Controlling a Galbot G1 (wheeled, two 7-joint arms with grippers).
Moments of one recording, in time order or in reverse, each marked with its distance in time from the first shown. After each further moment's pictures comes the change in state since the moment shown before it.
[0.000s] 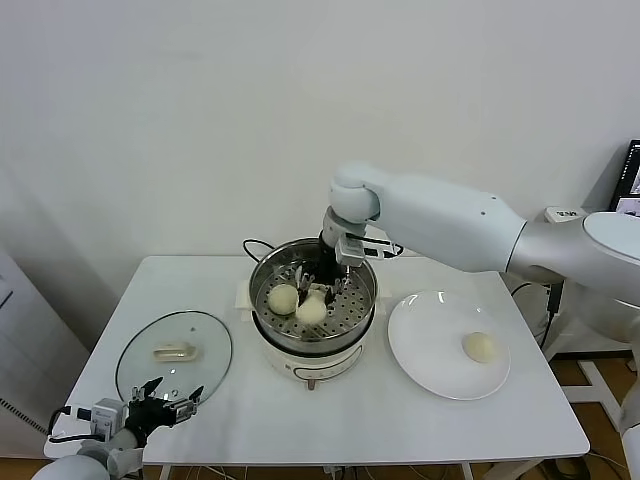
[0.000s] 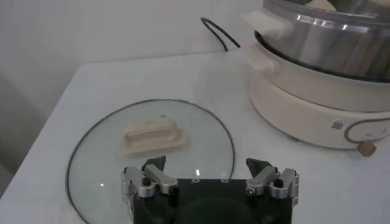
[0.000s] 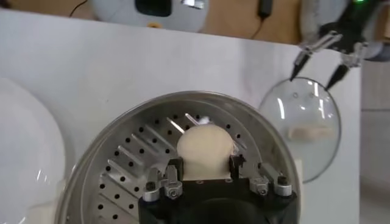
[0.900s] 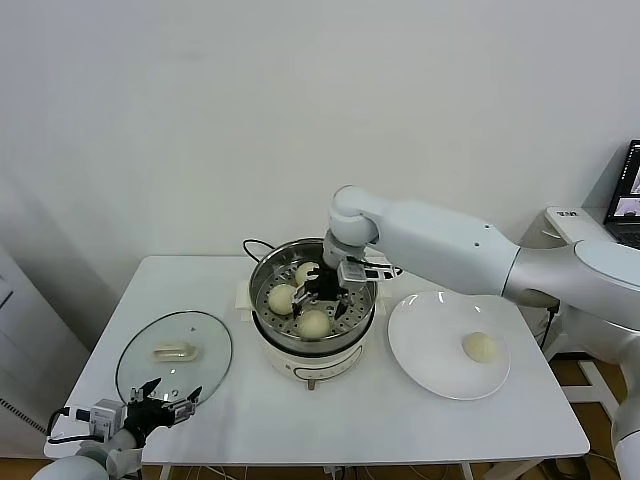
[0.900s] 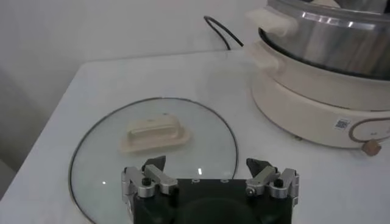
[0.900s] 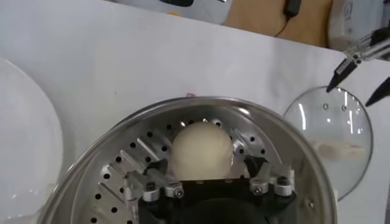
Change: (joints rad) left arm 0.001 -0.001 -0.002 0.008 -0.001 -0.006 0.001; right arm -0.079 -0.035 0.065 0.019 -0.133 0.001 0.041
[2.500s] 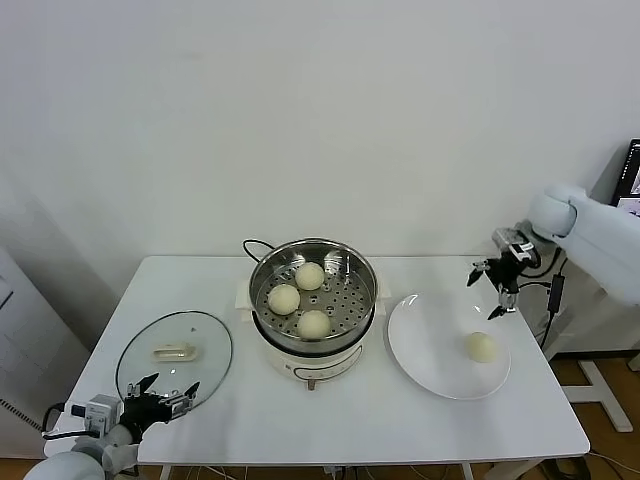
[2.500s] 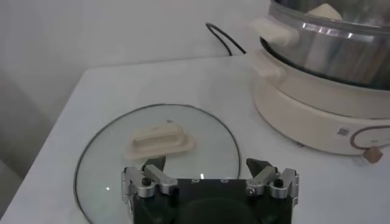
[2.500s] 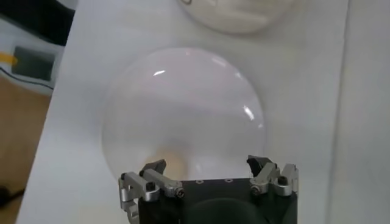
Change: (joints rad) left arm 0.000 0.010 -0.019 -0.016 -0.016 0.009 0.000; right arm -0.013 -0.456 -0.119 -0.329 0.454 -0.686 -0.142
